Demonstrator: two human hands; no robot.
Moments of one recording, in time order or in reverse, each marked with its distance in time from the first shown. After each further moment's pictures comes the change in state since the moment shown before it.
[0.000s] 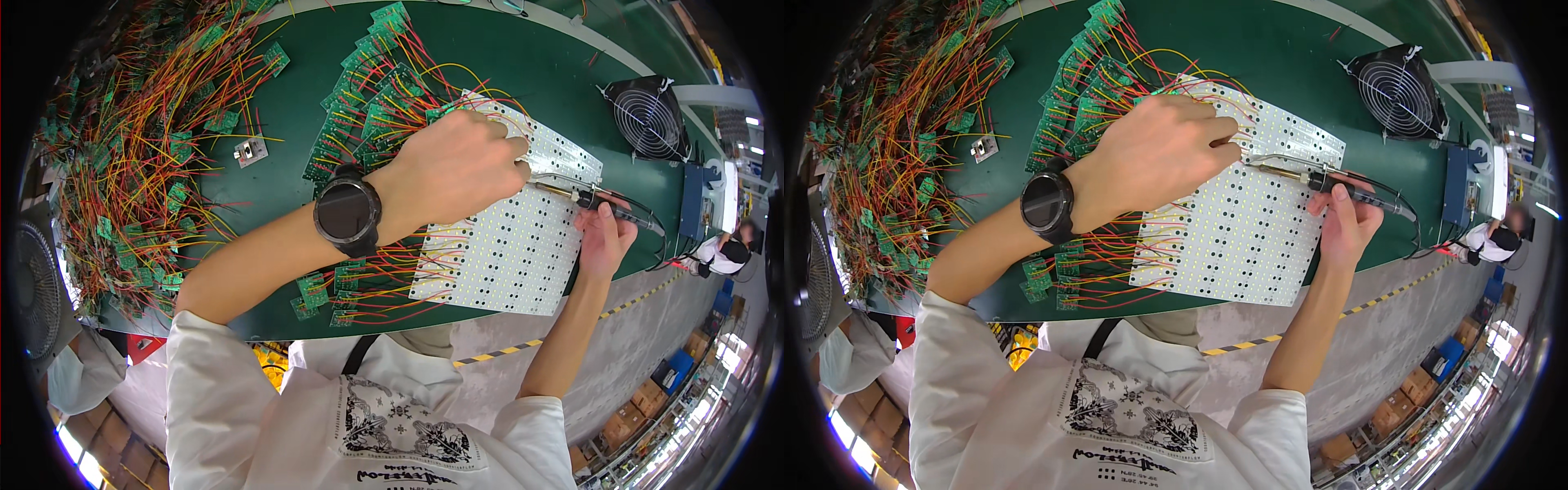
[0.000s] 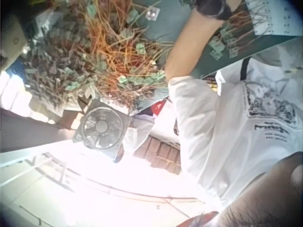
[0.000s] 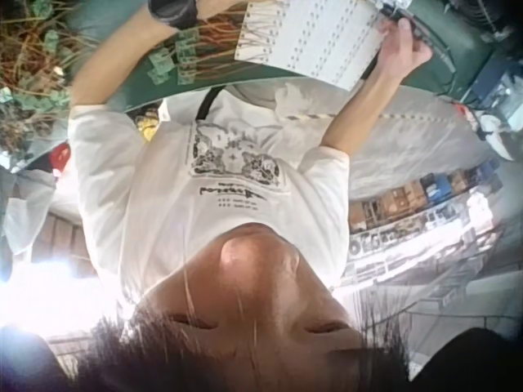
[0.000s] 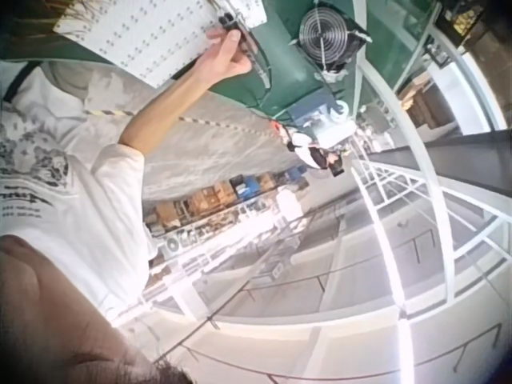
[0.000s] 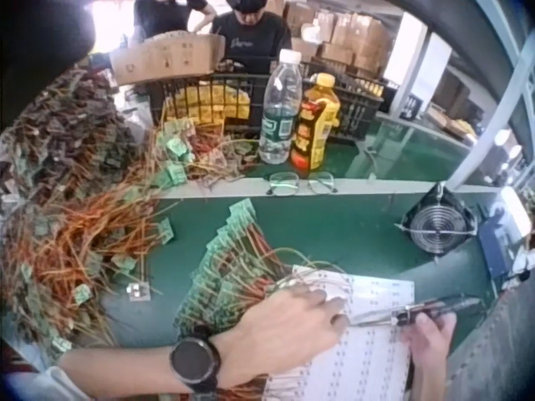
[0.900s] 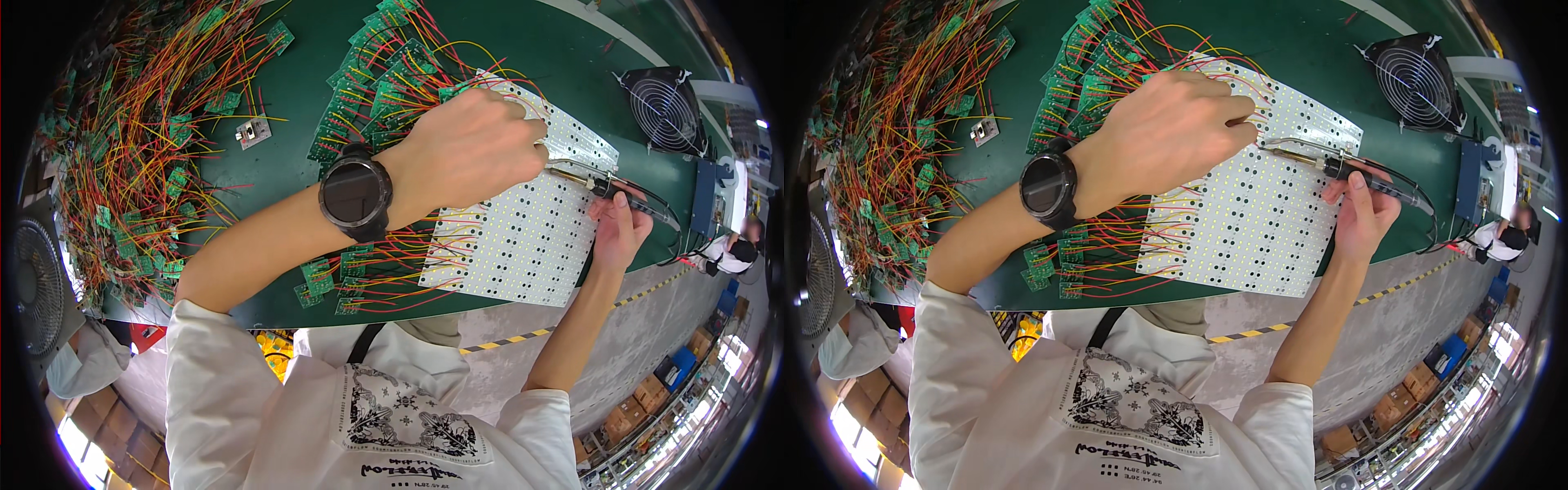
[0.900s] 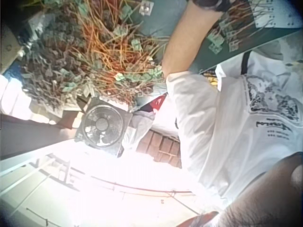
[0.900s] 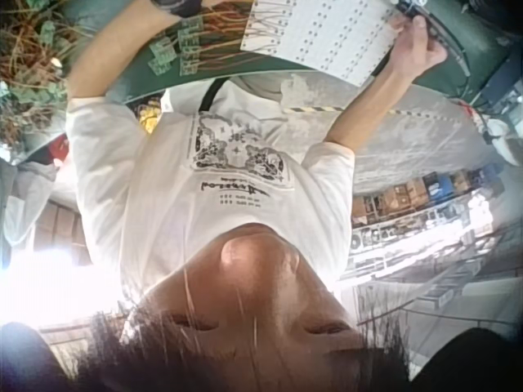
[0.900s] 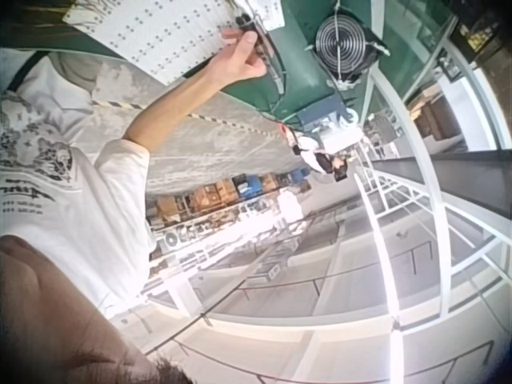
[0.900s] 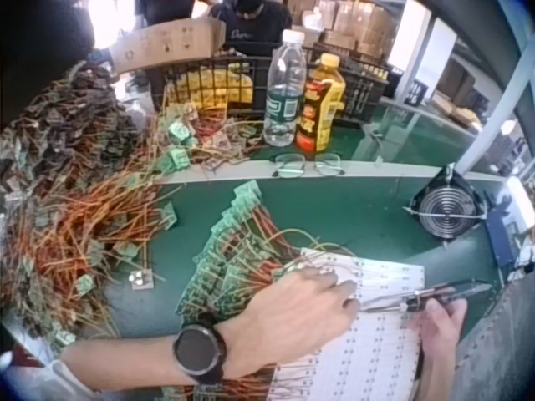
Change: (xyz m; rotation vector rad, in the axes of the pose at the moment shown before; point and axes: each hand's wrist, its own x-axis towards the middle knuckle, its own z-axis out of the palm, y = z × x) left_hand 0.000 0.000 -0.001 0.002 0.024 0.001; right_hand -0.001 -0.004 0.002 -0.078 -0.043 -0.002
